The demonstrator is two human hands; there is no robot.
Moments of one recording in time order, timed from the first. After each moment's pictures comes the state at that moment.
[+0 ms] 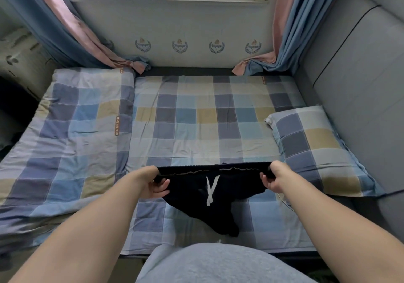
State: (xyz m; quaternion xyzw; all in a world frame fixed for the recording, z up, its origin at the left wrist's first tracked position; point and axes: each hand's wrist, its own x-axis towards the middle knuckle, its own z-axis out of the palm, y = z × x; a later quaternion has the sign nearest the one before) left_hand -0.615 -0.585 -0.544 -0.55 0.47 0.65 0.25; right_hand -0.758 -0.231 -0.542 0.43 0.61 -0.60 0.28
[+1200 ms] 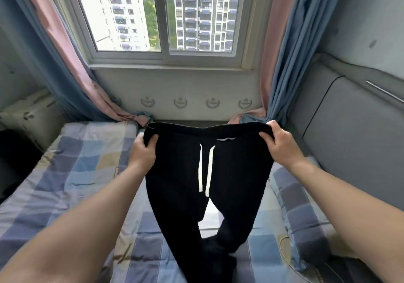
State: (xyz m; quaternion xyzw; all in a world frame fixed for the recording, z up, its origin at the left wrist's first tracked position) left_hand -0.730 -0.622 -0.399 -0.26 0.78 0.52 -0.24; right_hand -0.859 -0.253 -0.357 -0.25 0.89 -0.36 -0.13
